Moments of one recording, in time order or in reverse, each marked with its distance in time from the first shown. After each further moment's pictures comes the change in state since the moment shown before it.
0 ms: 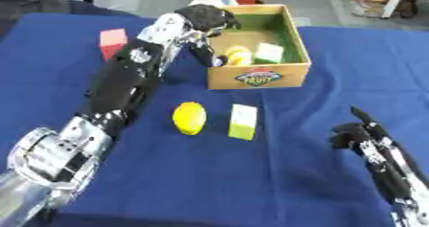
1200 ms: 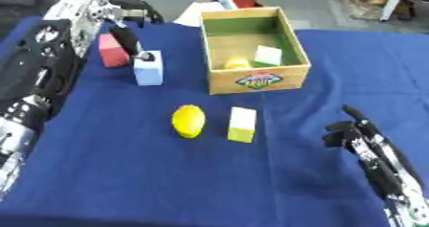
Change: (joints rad) left arm 0.065 0.274 0.040 -0.058 0.274 0.021 -0.442; right arm -0.007 -0.003 -0.007 0.000 0.000 0.000 -0.006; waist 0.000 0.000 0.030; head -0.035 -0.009
